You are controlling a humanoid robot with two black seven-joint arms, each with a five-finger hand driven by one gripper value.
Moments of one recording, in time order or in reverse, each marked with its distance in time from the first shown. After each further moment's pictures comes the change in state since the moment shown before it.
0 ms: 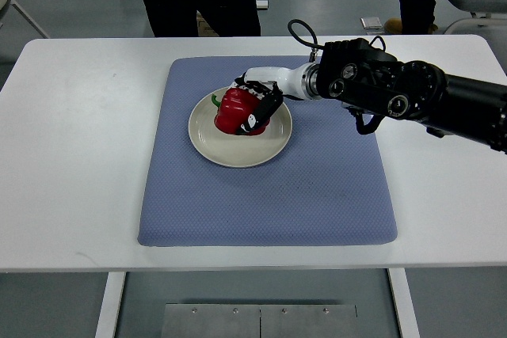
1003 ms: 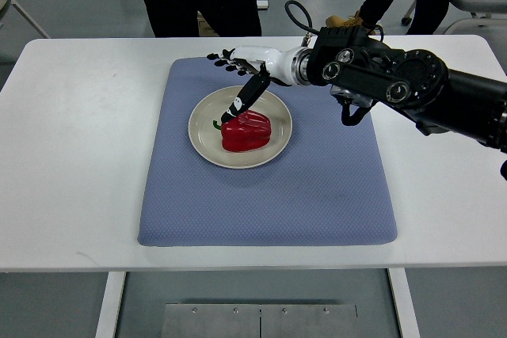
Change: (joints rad) left arm 0.000 0.000 0.000 0.000 0.000 0.000 0.000; right arm -0.012 -0.008 0.201 0.002 0.017 -0.024 -0.039
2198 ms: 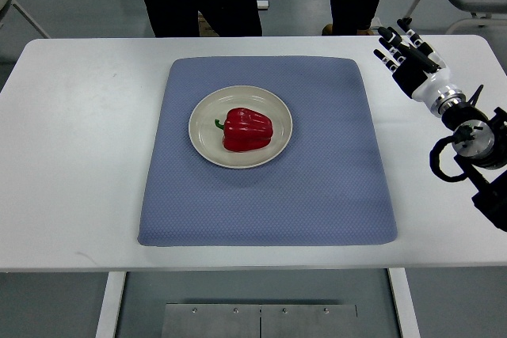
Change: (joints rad) left arm 0.000 0.000 0.000 0.000 0.000 0.000 0.000; right arm -0.686 -0.220 1.045 -0.052 0.342 -0.005 0.139
